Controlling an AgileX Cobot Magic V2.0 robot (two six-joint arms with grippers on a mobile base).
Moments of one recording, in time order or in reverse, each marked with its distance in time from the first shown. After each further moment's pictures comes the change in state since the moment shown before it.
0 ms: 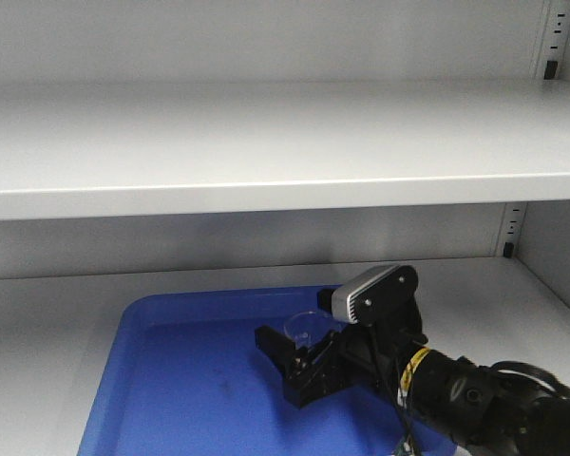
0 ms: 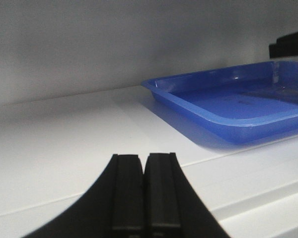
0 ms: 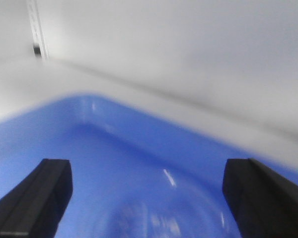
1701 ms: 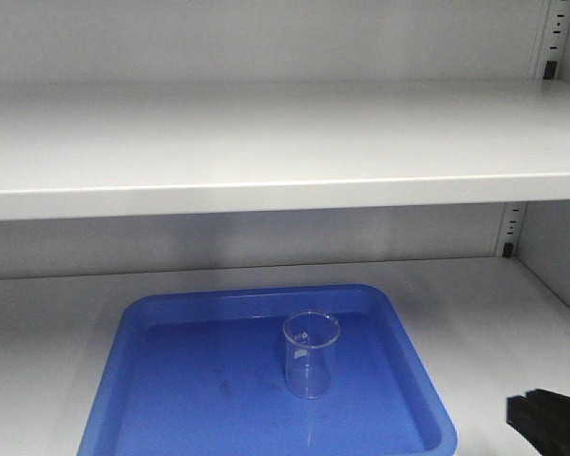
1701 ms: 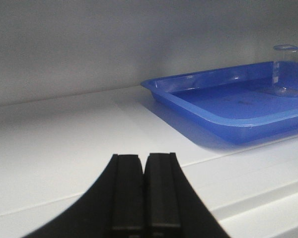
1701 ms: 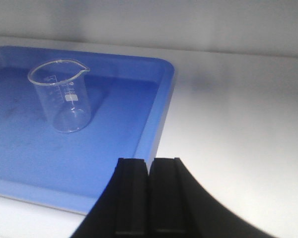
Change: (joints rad) left arm 0.000 0.000 0.000 0.000 0.000 0.000; right arm 0.000 -0.894 0.383 0.053 0.812 0.141
